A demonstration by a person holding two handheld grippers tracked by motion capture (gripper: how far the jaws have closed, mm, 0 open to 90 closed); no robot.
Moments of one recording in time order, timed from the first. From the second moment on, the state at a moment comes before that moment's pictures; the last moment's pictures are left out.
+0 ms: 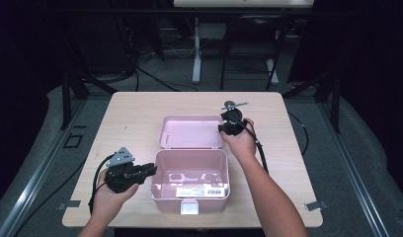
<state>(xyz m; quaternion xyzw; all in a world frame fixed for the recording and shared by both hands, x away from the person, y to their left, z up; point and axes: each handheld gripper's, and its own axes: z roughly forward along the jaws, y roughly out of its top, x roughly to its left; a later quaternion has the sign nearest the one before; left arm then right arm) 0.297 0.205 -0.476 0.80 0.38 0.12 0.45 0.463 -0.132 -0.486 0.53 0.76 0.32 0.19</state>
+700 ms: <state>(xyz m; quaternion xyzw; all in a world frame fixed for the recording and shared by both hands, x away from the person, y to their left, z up) 0.296 0.204 -0.476 0.80 0.38 0.12 0.45 0.470 -0.127 -0.483 0.57 0.74 0.31 0.19</state>
